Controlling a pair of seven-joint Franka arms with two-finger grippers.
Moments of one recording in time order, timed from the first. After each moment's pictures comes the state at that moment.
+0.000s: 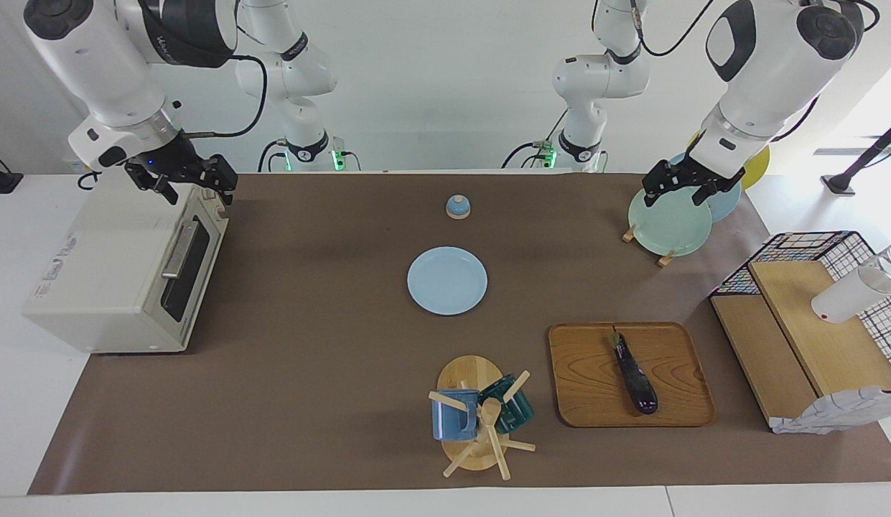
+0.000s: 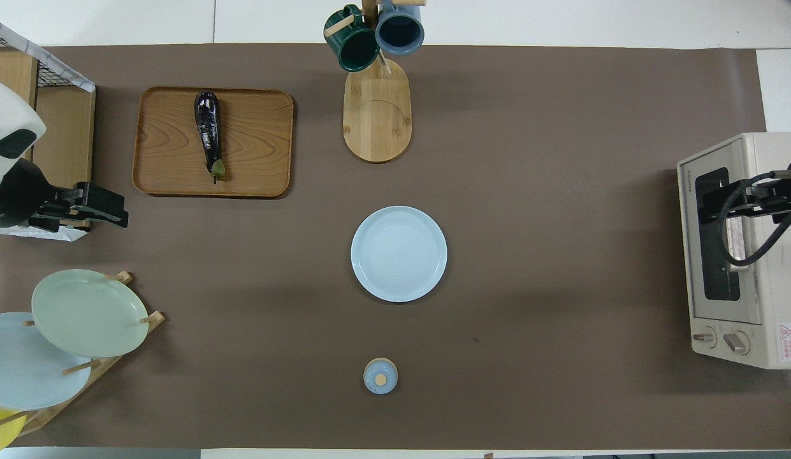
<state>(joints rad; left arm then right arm) -0.06 -0.03 -0.05 -1.67 -0.05 1.54 -0.07 0.05 -0.01 -0.10 -1.65 -0.02 1.53 -0.03</state>
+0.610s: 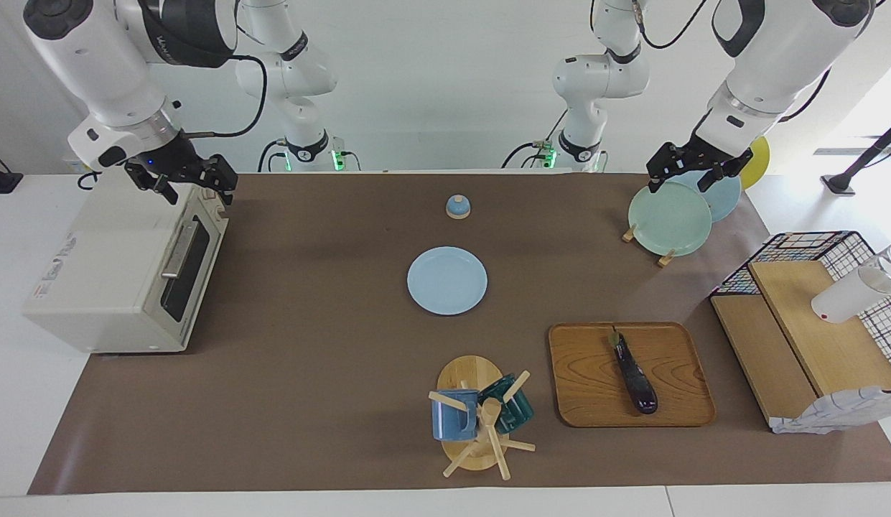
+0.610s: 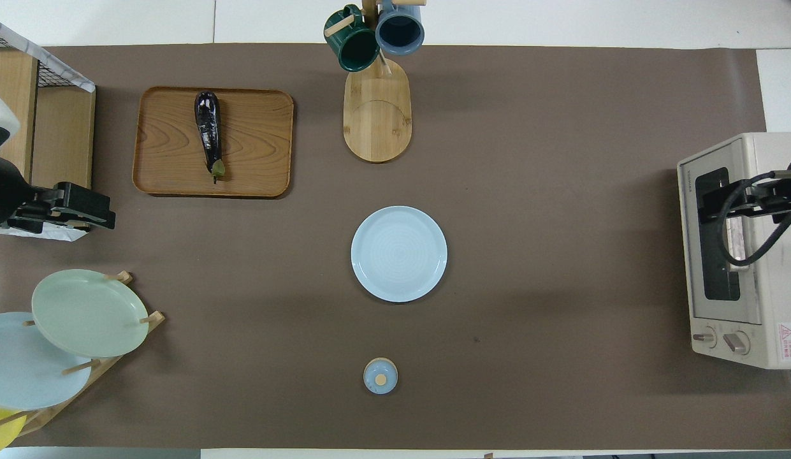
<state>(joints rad) -0.06 -0.04 -0.05 -1.62 -0.05 1.49 -0.07 0.05 -0.01 -0.10 -1.65 -0.02 1.53 -0.03</state>
